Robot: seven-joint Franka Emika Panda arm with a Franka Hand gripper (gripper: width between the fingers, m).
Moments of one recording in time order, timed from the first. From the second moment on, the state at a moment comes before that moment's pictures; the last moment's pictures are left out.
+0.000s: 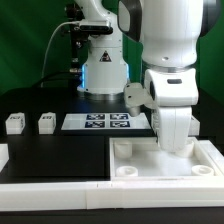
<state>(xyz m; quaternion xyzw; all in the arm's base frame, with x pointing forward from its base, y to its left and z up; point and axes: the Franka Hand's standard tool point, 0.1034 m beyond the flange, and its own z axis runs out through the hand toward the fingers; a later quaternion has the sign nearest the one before) 0.494 0.082 0.018 -0.71 -0.69 0.07 0.08</state>
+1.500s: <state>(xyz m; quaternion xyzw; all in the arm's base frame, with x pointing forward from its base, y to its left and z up) 0.469 0.069 0.089 -0.75 -0.66 0.06 0.03</state>
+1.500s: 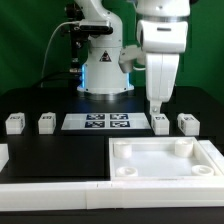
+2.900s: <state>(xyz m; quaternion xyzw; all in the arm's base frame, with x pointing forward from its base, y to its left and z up) 0.445 0.122 0.069 -0.99 -0.08 0.07 0.00</state>
